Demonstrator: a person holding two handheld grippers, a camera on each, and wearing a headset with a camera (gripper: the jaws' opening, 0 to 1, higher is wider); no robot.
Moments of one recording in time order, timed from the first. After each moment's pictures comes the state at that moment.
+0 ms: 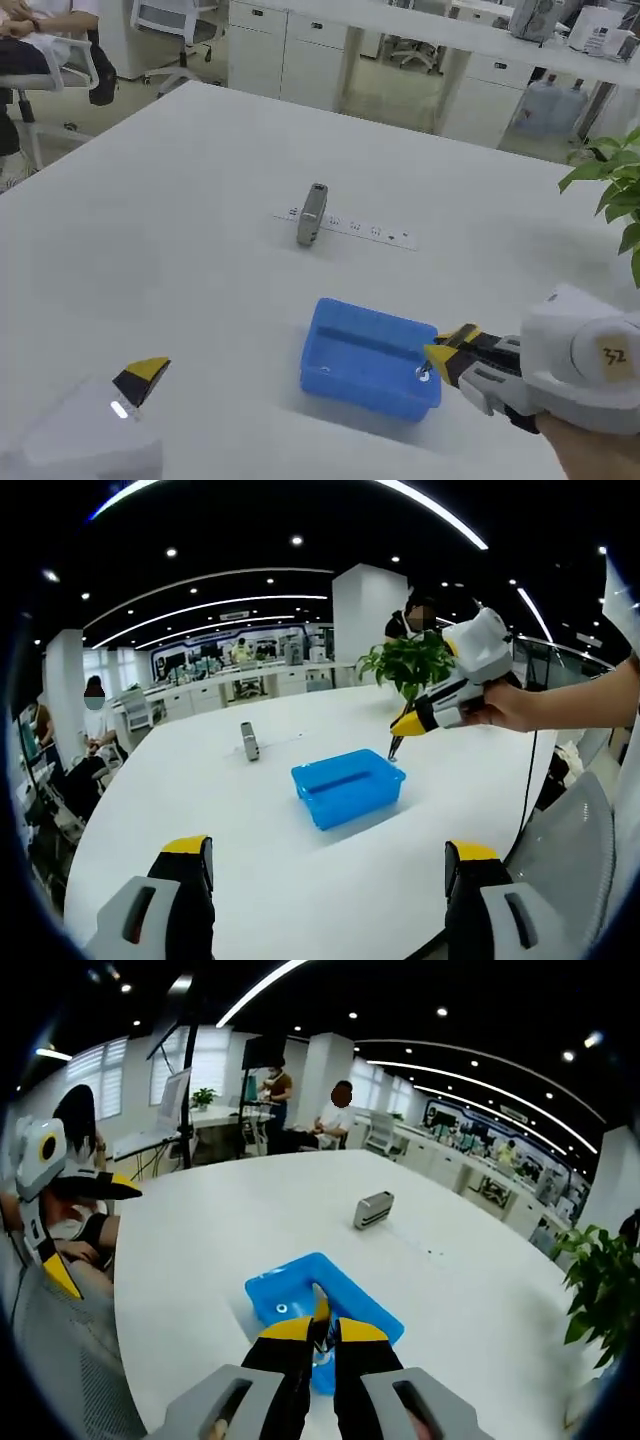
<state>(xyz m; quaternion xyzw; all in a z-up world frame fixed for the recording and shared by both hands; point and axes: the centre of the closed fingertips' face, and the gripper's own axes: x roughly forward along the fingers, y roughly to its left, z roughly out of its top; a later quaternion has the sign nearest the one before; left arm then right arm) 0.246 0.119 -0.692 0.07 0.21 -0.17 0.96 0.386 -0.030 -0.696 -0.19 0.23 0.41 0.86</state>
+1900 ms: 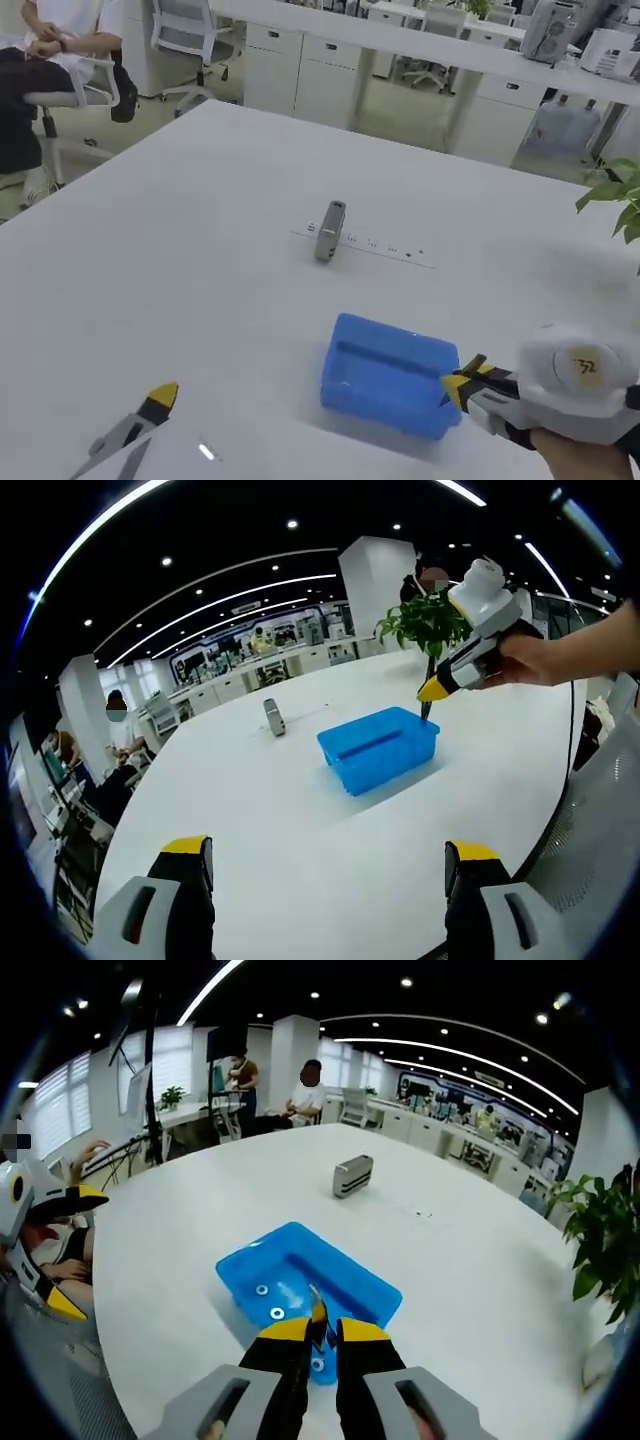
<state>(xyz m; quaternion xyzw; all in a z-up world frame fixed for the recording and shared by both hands) 0.248 0.133 -0.728 0.14 0.25 -0.13 0.95 0.389 -0.043 -0.716 -0.17 0.26 0.36 0.88</state>
